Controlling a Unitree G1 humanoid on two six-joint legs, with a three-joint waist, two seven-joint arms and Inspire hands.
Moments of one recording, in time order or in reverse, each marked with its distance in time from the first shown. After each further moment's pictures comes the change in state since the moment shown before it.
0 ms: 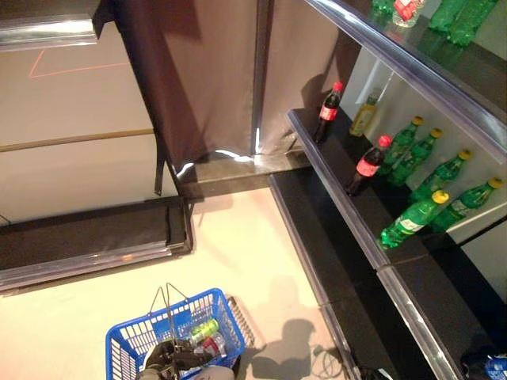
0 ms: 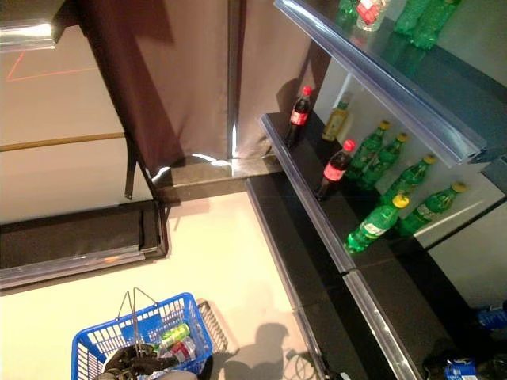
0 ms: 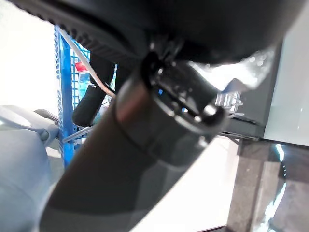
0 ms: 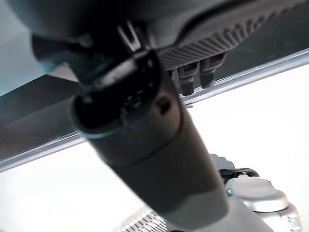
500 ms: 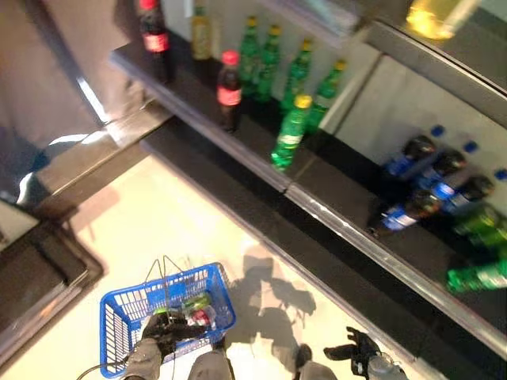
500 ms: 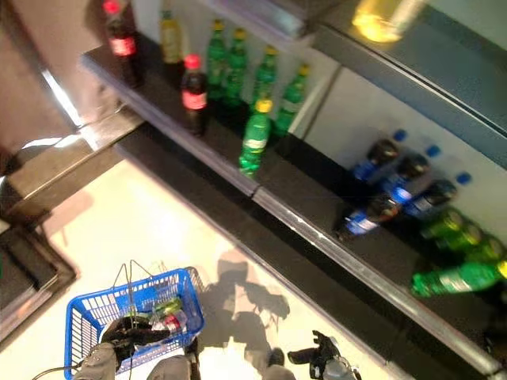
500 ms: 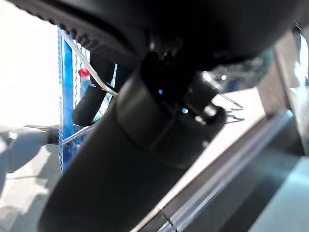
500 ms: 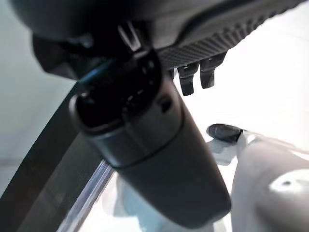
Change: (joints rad) left arm -0.102 0.080 -0.039 -0.058 -0.023 0.050 0.088; right arm -0.070 0.022 0.000 -0.086 0.076 0.022 0.000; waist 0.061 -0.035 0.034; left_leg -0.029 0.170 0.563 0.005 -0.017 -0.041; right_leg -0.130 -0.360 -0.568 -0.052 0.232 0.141
